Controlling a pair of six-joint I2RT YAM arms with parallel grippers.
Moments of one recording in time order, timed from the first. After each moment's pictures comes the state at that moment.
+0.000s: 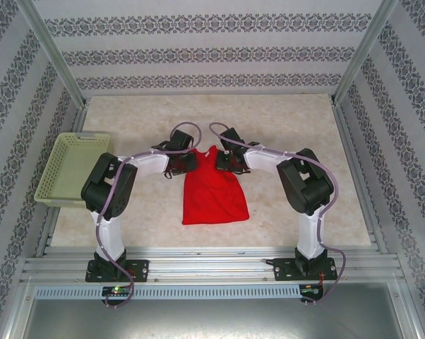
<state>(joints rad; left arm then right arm) -0.44 1.91 1.14 -0.27 0.10 -0.65 0.54 1.98 1.24 -0.32 -0.07 0.65</state>
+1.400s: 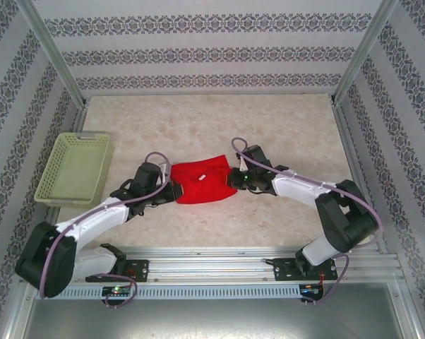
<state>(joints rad) -0.46 1.16 0.54 -0.11 0.28 -0.71 0.53 1.52 0.81 -0.16 -0.29 0.65</state>
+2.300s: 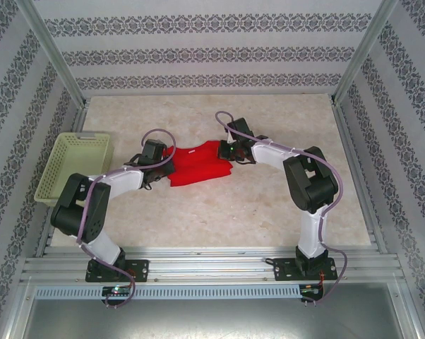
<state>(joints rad) -0.30 1.66 0.84 -0.05 0.03 -0.65 0.45 2.00 1.32 -0.24 -0.22 0.54</state>
